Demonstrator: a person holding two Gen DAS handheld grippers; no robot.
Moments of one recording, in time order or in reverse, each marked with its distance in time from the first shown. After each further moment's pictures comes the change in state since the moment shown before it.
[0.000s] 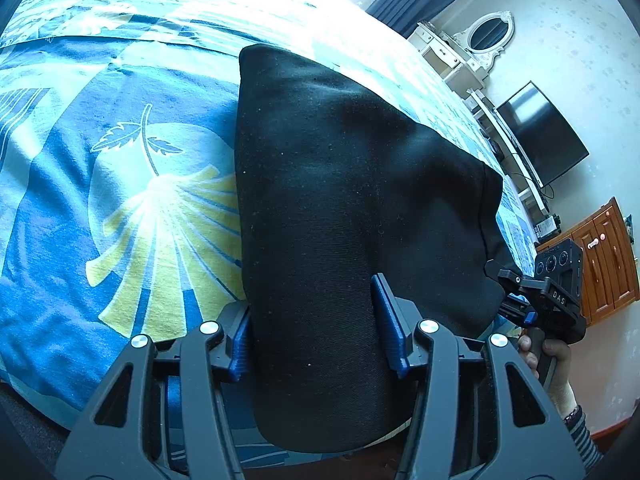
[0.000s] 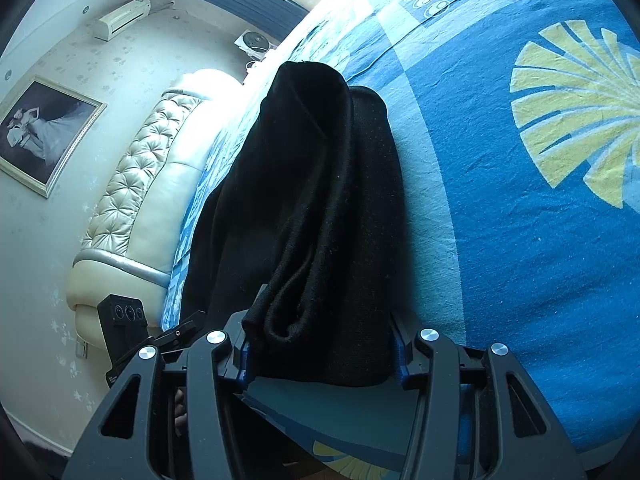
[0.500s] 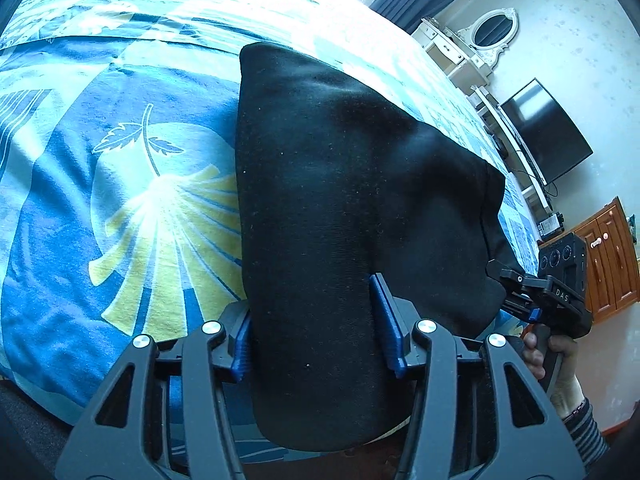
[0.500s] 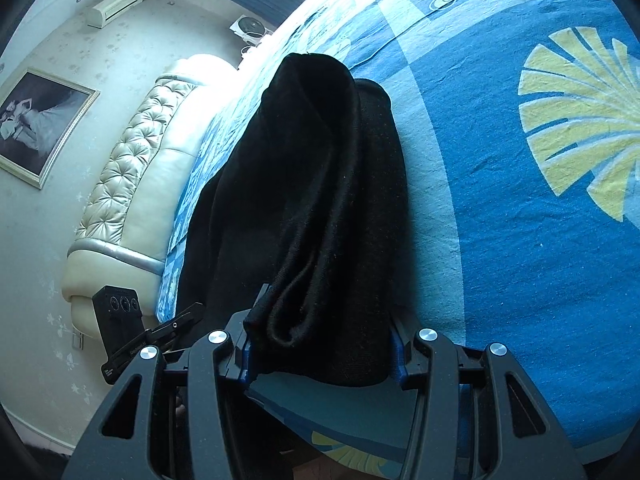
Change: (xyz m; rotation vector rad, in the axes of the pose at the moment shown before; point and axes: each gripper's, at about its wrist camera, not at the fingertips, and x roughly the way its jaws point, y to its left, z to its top) left arm 0.003 -0.007 0.001 -0.001 0.014 0.014; right arm 0.001 -0.001 0.001 -0.007 0.050 -0.024
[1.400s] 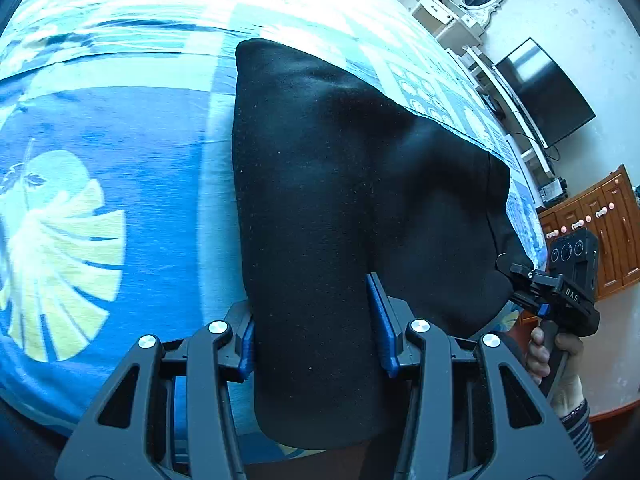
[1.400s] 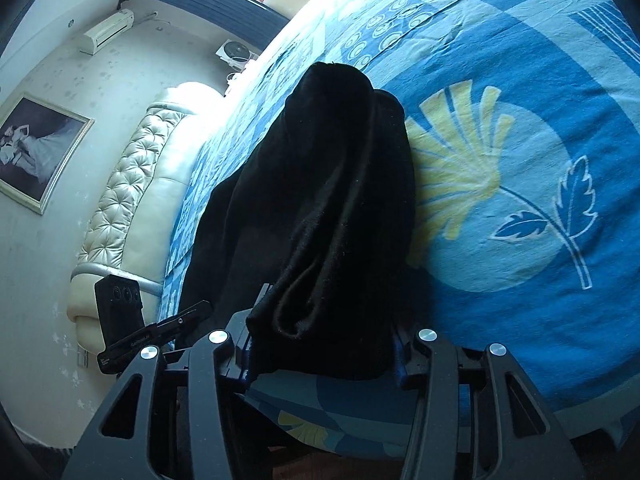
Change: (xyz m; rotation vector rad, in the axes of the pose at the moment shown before) left arm 0.051 -0.089 0.020 0.068 0.120 0.037; right arm -0.060 -0.049 0.027 0.022 -0.023 -0.013
